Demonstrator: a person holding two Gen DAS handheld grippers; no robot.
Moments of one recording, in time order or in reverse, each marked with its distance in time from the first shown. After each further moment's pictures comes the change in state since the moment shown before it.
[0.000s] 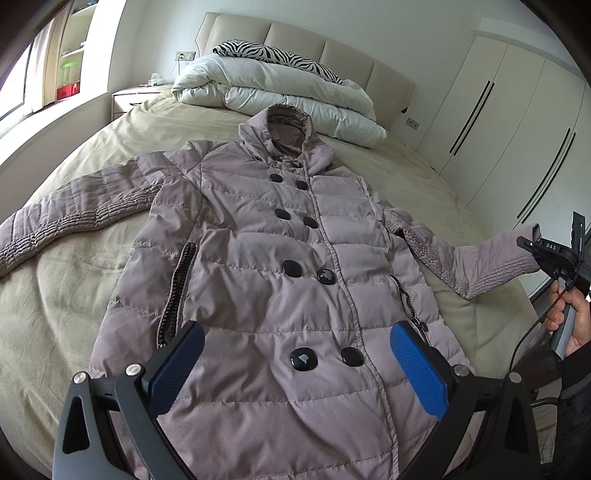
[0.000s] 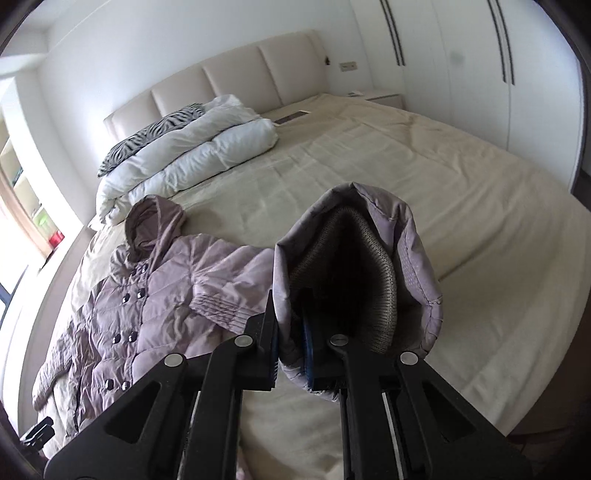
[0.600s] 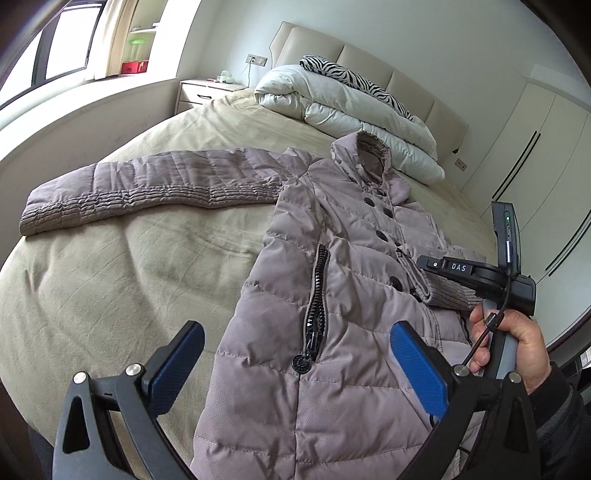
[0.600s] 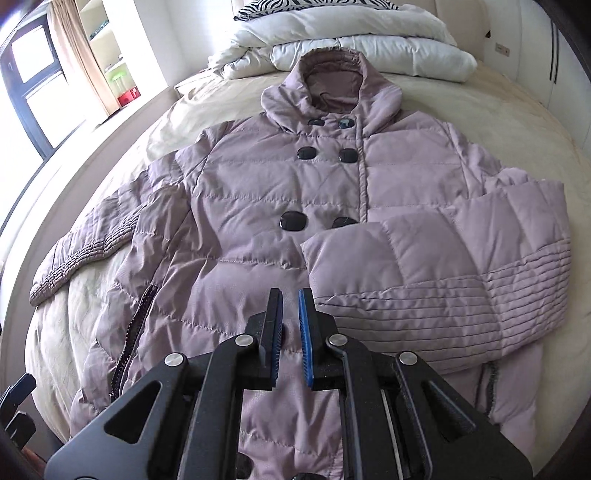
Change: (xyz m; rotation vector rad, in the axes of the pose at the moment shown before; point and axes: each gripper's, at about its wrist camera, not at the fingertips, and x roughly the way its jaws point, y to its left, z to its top) left arm -0.042 0.121 -0.024 -0.186 -0.067 0.111; right arm 0.128 0.360 -0.155 -0.321 0.330 0.217
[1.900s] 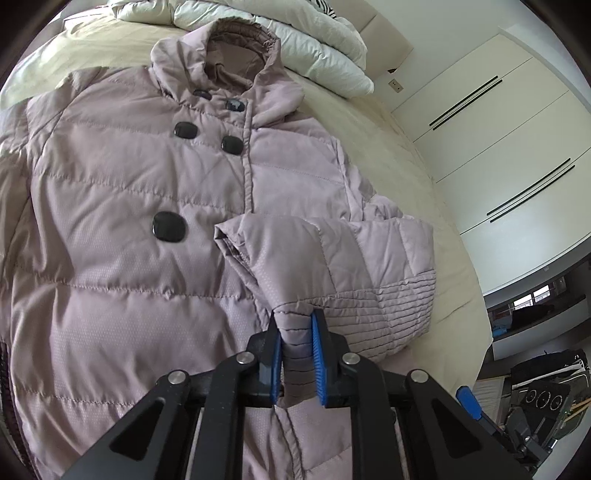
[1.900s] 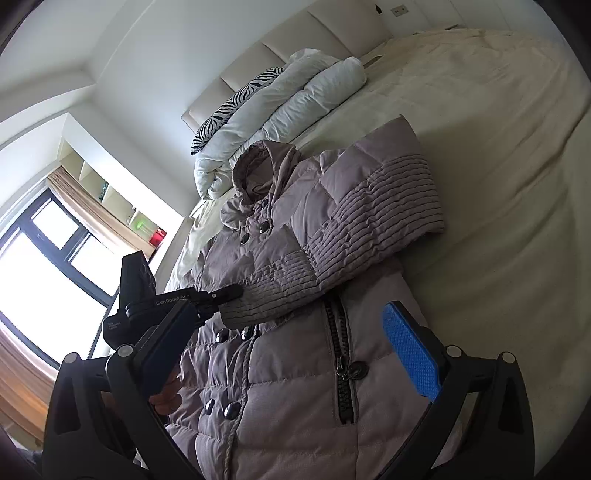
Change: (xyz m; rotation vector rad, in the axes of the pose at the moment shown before) left arm 0.226 -0.207 0.074 0.078 0.377 -0.347; right arm -0.132 -0.244 -0.112 0.470 -0.302 0.280
